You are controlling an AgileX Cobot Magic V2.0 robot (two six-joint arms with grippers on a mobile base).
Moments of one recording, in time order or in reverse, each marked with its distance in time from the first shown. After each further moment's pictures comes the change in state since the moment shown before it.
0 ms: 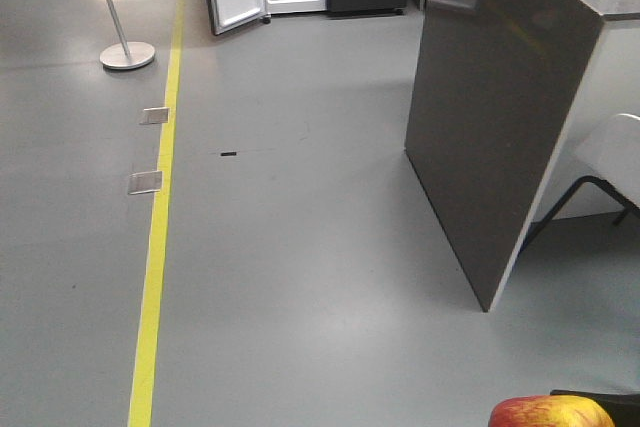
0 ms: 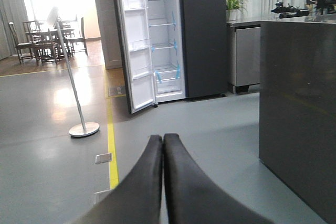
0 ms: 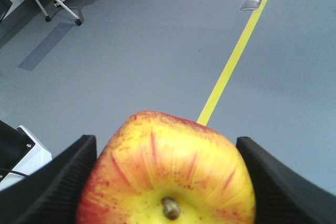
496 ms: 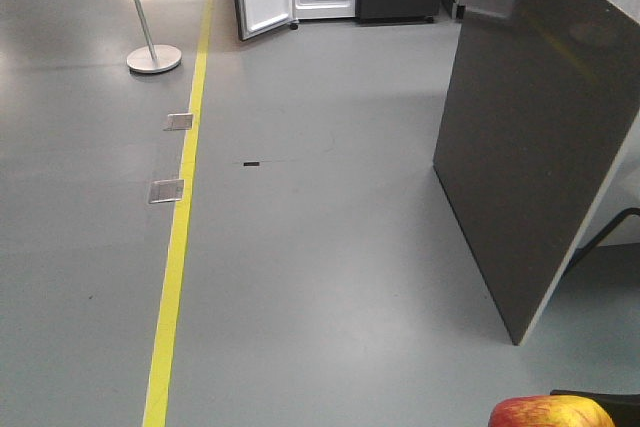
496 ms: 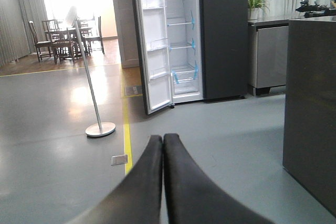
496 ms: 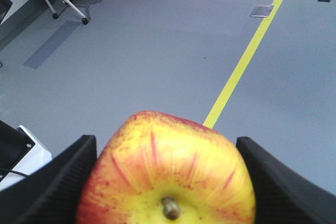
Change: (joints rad) left arm 0.000 0.000 0.000 0.000 0.000 0.000; right arm 0.000 0.000 0.000 0.000 0.000 0.000
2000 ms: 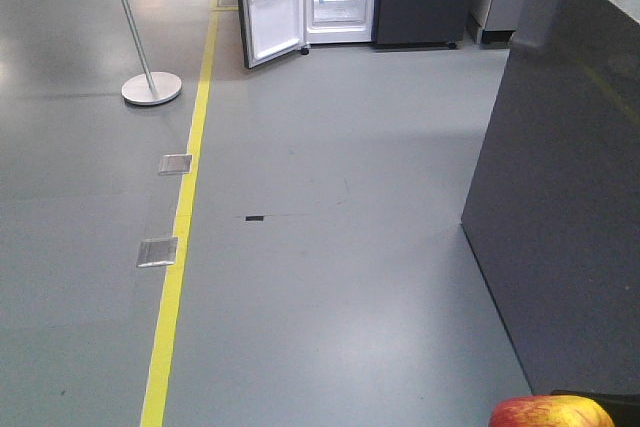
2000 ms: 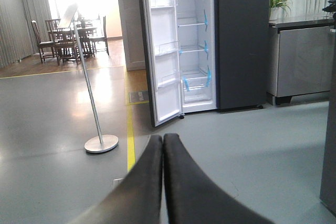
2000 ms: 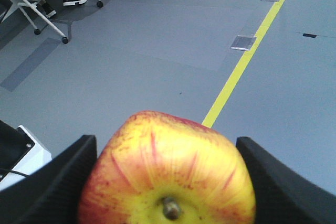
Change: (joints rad) left arm 0.000 0.000 0.000 0.000 0.000 0.000; right arm 0.000 0.000 0.000 0.000 0.000 0.000
